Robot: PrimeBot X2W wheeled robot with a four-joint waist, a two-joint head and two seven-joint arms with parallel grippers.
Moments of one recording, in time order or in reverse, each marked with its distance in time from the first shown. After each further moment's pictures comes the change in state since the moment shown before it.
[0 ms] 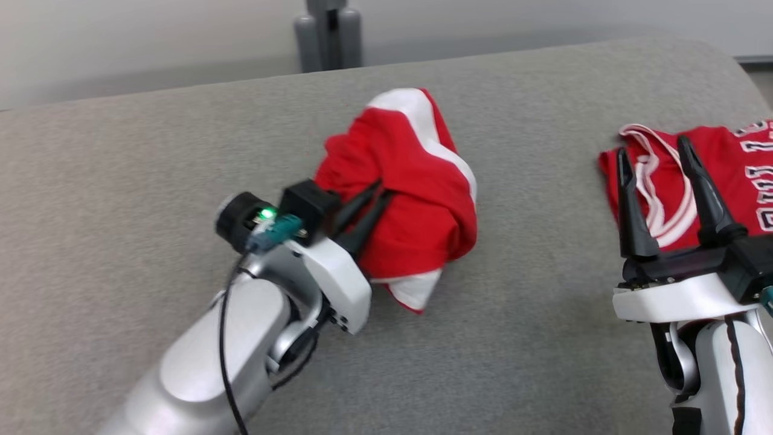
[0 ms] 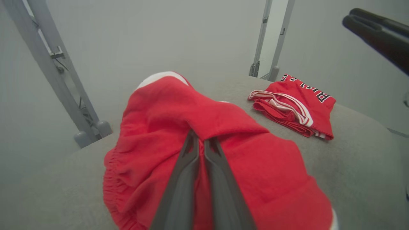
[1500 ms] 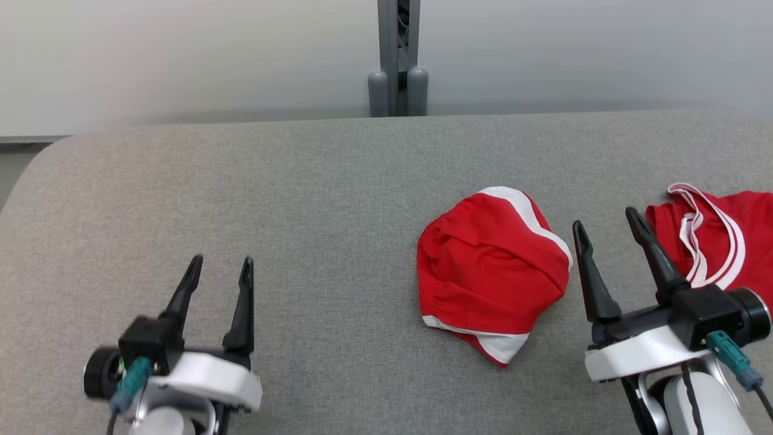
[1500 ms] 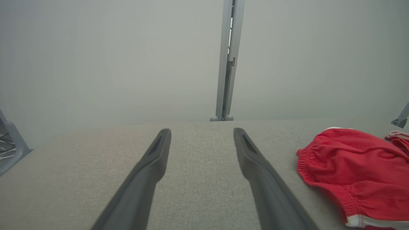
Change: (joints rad) left arm 0.473 0.036 0.386 -0.086 0.091 0.202 -0.249; right arm 0.112 0.002 0.068 0.062 -0.002 0.000 -0.001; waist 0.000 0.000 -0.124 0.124
